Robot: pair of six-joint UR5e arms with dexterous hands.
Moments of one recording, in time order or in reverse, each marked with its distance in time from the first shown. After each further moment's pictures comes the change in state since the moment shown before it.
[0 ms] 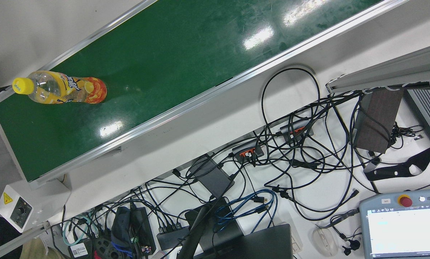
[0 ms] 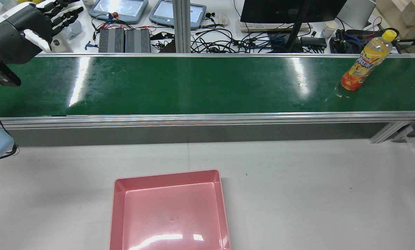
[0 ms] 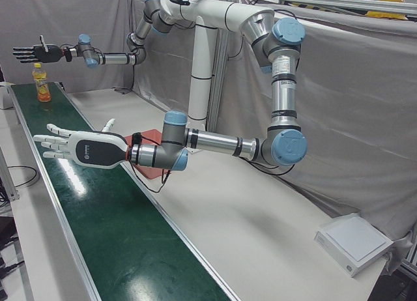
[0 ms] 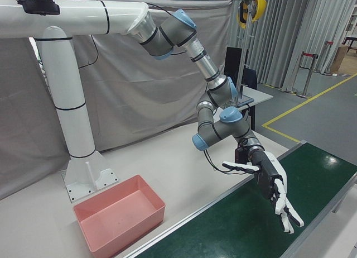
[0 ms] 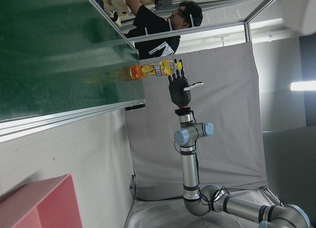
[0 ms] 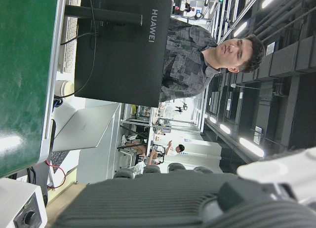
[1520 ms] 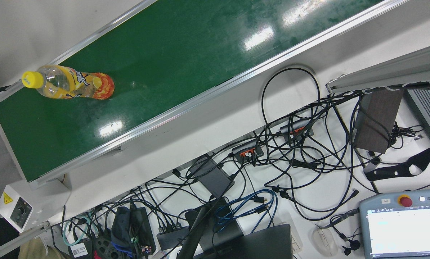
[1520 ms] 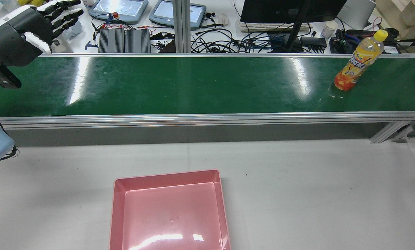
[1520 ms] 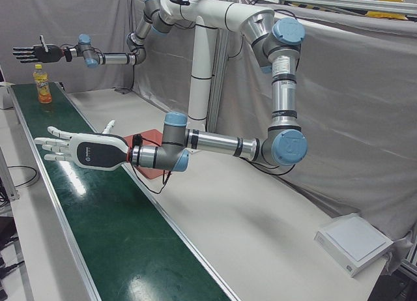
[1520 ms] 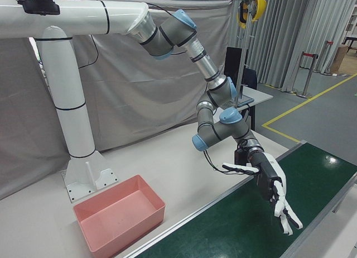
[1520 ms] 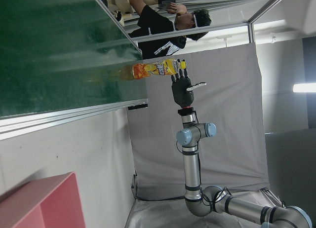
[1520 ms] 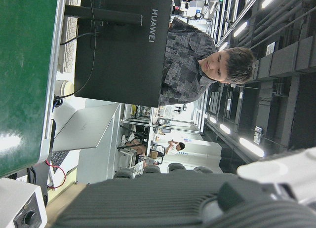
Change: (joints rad) left arm 0.006 0.005 0.002 0.005 0.000 0.001; right arm 0.000 0.000 0.000 0.000 0.000 0.000
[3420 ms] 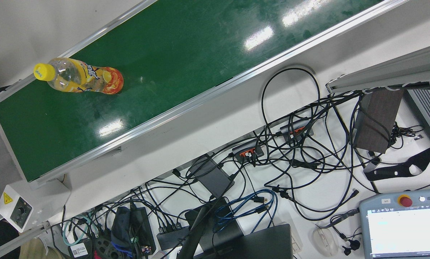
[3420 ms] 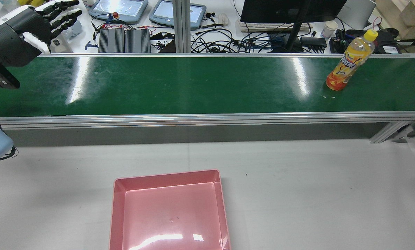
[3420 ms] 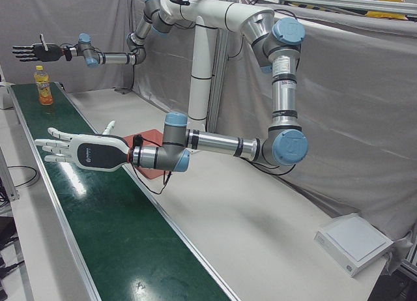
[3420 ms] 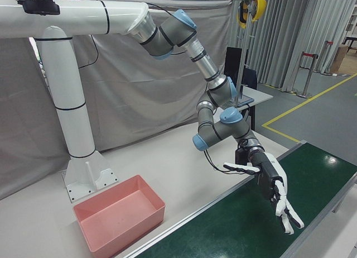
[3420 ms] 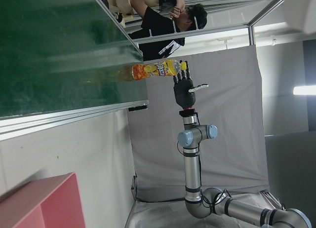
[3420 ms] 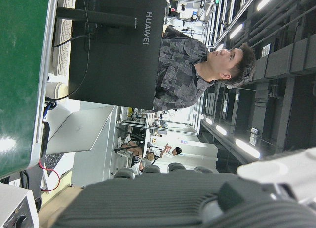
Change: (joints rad) left arm -0.002 0.003 0.001 0.005 0.000 -0.005; right arm 0.004 0.002 0.014 0.000 0.000 0.002
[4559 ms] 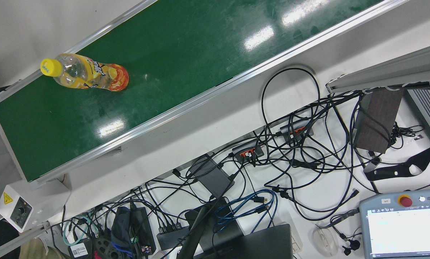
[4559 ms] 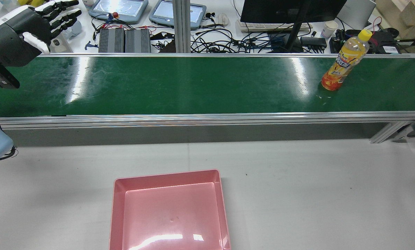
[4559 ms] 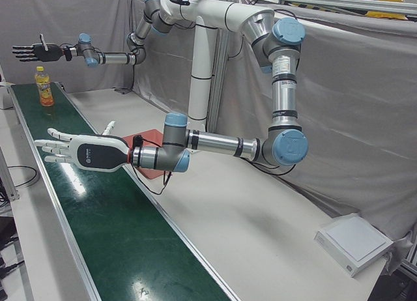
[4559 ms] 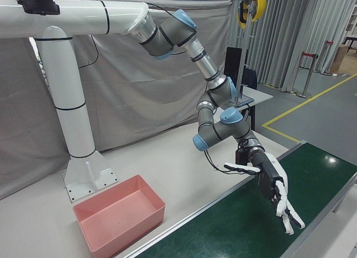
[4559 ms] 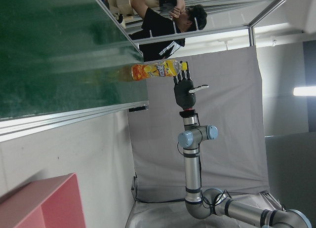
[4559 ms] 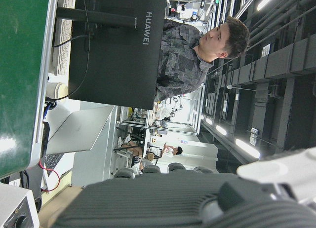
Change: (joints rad) left arm -0.001 0.000 0.003 -0.001 -0.001 -0.001; right arm 0.000 0.000 0.000 0.000 0.000 0.000
